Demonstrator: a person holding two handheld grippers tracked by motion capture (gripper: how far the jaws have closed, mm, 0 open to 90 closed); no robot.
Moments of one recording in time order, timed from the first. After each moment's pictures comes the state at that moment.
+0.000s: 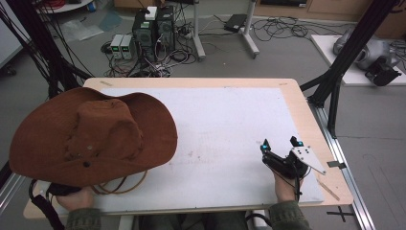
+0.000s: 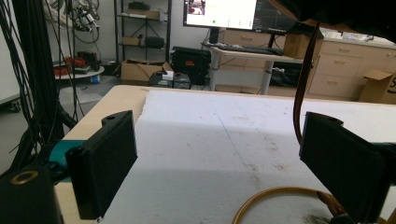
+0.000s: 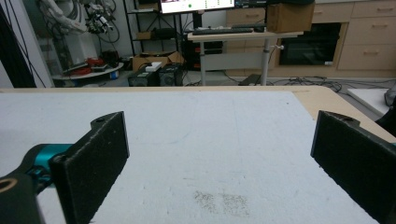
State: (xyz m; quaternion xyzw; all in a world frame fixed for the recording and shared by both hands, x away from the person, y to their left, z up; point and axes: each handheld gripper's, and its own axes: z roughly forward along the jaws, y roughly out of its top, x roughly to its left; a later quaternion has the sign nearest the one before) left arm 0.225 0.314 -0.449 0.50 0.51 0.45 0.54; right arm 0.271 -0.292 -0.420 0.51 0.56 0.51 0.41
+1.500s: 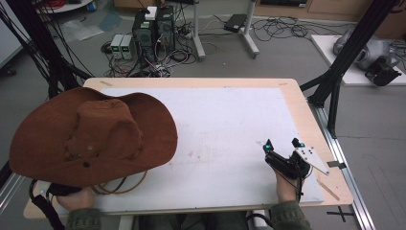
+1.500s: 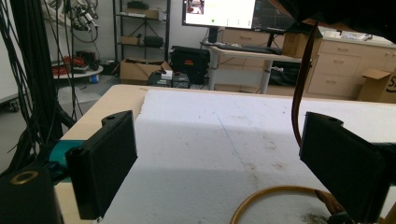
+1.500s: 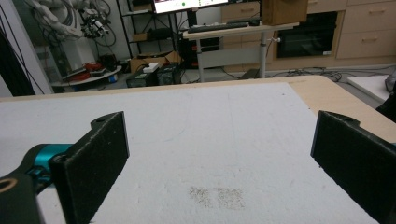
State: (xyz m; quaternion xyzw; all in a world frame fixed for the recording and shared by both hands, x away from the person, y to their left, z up) left arm 0.225 0.313 -0.449 0.50 0.51 0.45 0.54; right arm 0.273 -0.301 -0.425 0.53 0.54 0.52 0.39
